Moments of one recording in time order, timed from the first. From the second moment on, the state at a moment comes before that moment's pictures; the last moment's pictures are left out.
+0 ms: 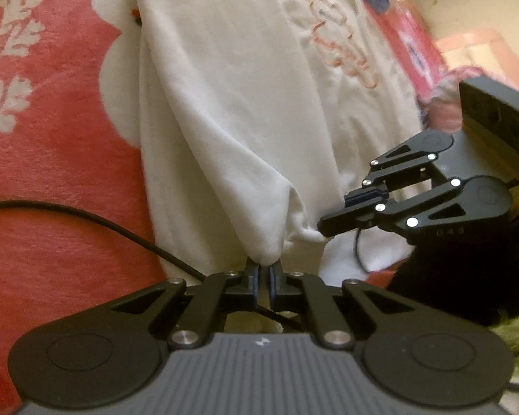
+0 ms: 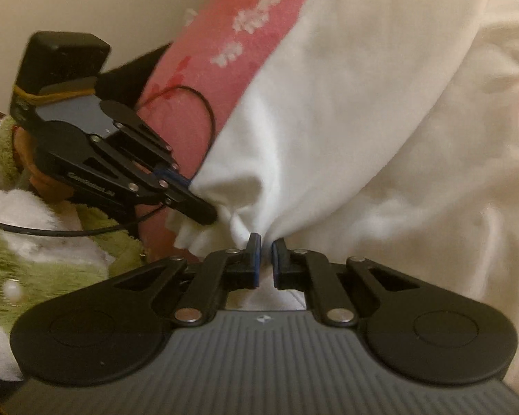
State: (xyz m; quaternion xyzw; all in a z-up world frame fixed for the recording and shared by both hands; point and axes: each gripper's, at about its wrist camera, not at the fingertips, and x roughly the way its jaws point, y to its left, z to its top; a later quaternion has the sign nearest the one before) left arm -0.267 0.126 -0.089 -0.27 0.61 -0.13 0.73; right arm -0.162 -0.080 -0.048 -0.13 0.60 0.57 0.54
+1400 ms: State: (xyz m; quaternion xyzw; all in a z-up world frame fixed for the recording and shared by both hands) left arm -0.253 0.139 -0.088 -0.22 0.48 -0.18 0.83; right arm 0.074 0.021 -0.023 -0.09 0.49 0.35 0.79
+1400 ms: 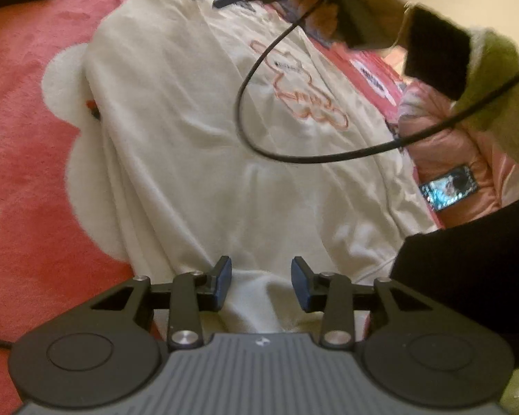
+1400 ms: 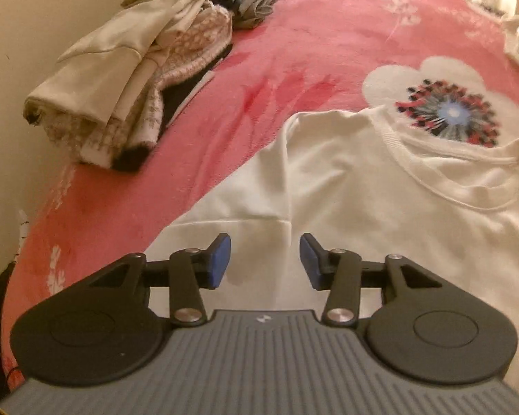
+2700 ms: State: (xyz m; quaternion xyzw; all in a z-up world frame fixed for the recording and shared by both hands) left arm -0.178 0.161 -0.050 -0.21 0.32 -0.10 0.92; right arm -0.026 0.087 0.002 -0.24 0.49 0.50 0.67
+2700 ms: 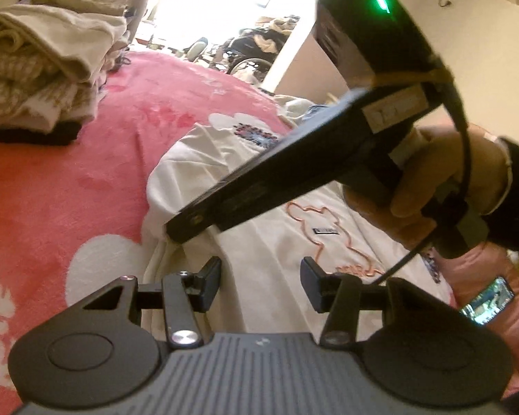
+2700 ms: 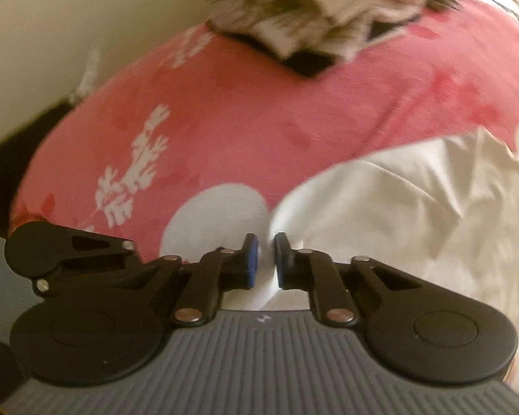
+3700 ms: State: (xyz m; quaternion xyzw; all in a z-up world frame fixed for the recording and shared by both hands) left arm -0.085 0.272 -0.109 -0.27 0.36 -0.02 0.89; right arm 0.087 -0.022 -0.035 0.04 0.56 0.37 0.74
